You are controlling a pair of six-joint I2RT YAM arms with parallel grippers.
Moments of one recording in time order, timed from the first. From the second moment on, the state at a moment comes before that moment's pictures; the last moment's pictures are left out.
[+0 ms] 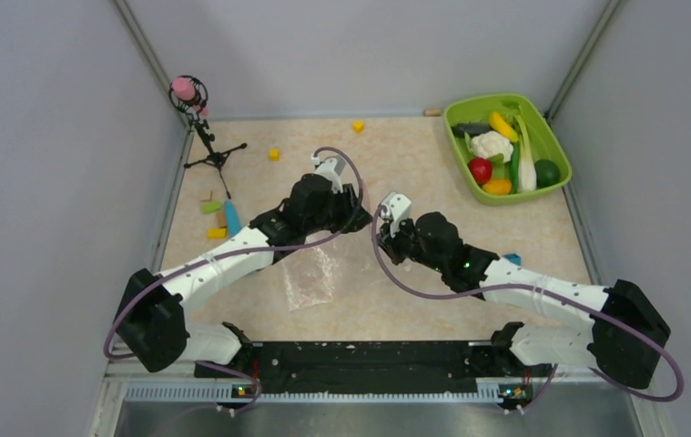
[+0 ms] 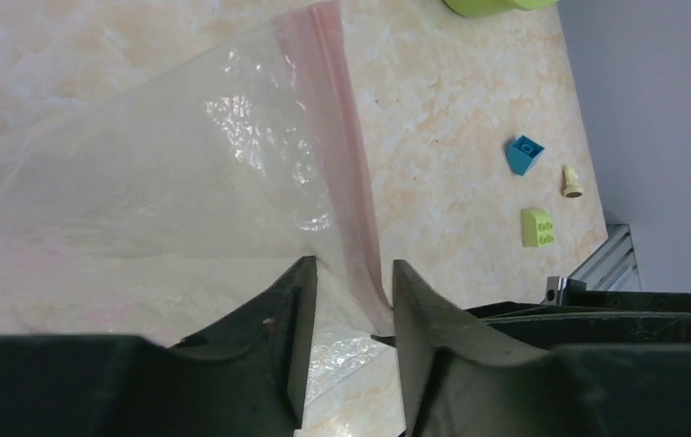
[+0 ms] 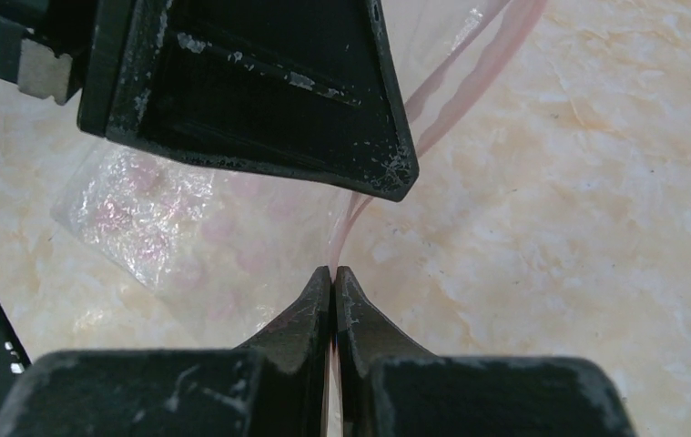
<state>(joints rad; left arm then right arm) -0.71 1.33 0.95 -0.12 0.08 -0.68 0.89 1.16 0.64 0.17 -0.01 0.00</state>
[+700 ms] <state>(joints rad) -0.72 1.27 0.91 -0.10 0.14 -0.55 0.89 0.97 0.66 0.08 0.16 0.19</state>
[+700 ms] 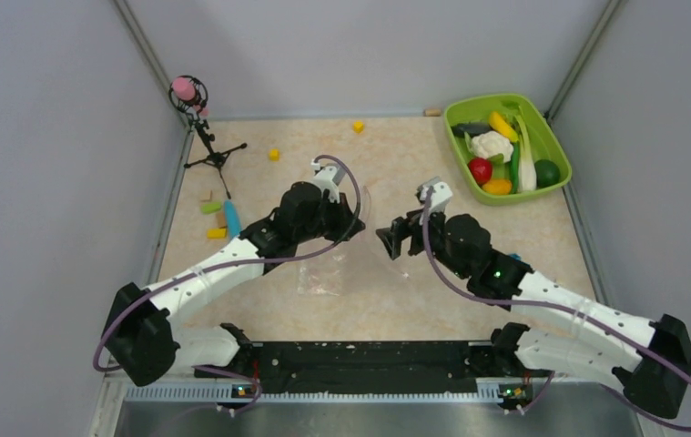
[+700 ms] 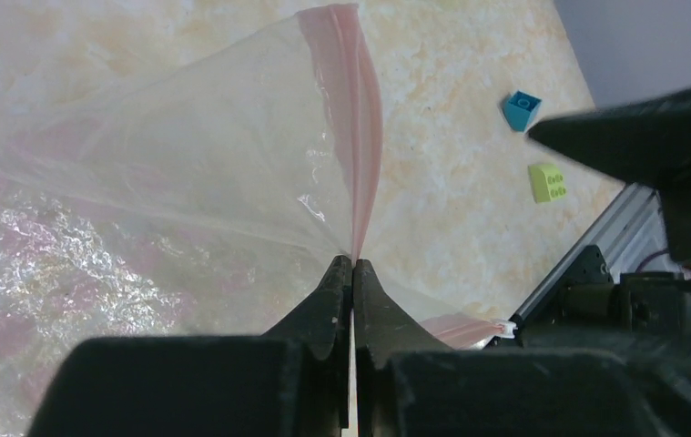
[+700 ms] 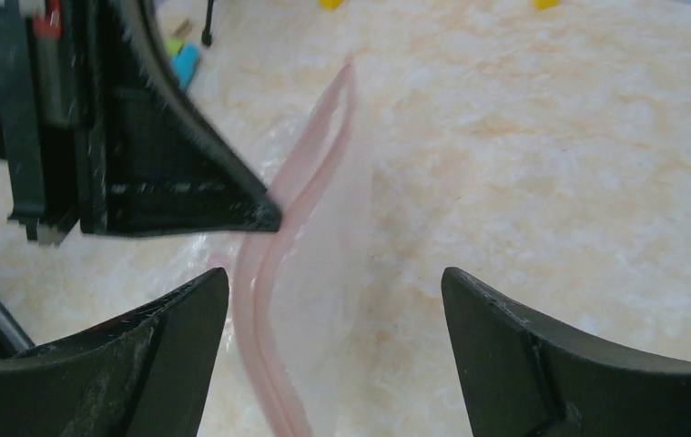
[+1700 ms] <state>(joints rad) -0.72 1.18 0.81 0.00 0.27 -0.49 0.89 1.18 0.87 -0.07 0.49 0.47</state>
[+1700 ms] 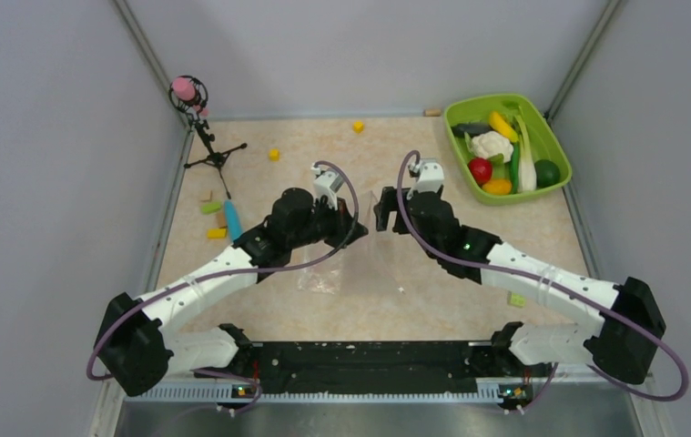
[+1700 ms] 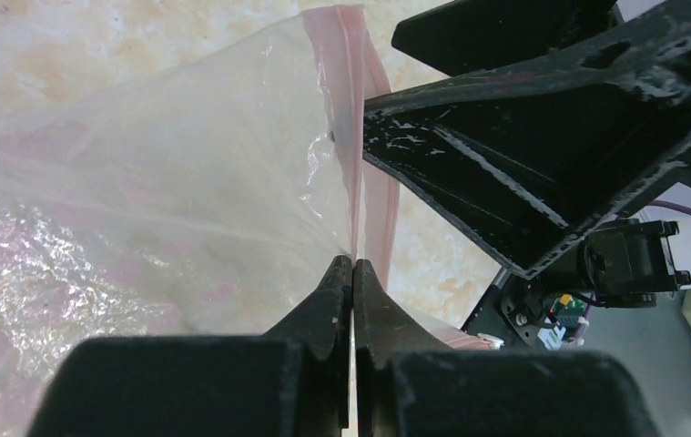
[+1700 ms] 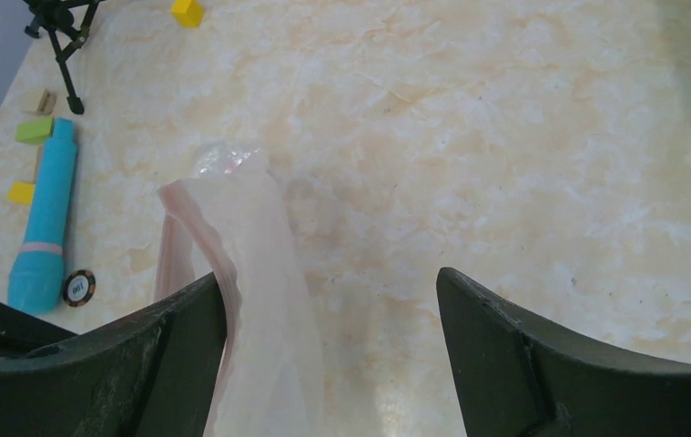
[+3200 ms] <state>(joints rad) -0.73 1.07 0.87 -0.28 -0.20 -0.53 0.86 1.20 0.90 -0.16 0.16 0.51</state>
